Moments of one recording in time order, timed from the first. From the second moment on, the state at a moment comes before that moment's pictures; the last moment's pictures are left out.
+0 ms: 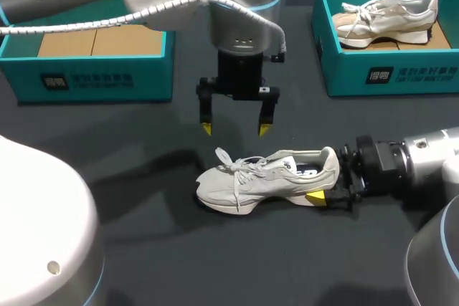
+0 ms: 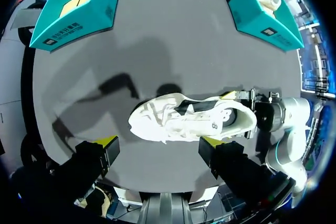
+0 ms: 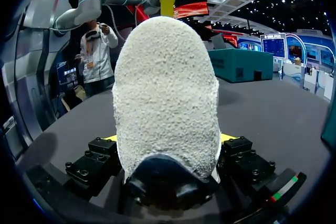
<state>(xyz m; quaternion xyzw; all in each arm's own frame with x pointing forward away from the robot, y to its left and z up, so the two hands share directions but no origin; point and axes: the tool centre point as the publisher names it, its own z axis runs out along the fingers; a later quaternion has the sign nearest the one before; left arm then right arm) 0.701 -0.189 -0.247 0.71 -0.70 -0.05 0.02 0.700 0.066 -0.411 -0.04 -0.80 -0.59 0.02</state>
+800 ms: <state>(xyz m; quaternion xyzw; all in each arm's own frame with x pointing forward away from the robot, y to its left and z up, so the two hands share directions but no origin) 0.696 -0.248 -0.273 0.75 -0.66 -0.11 0.01 0.700 0.066 -0.411 -0.04 -0.80 -0.59 0.02</state>
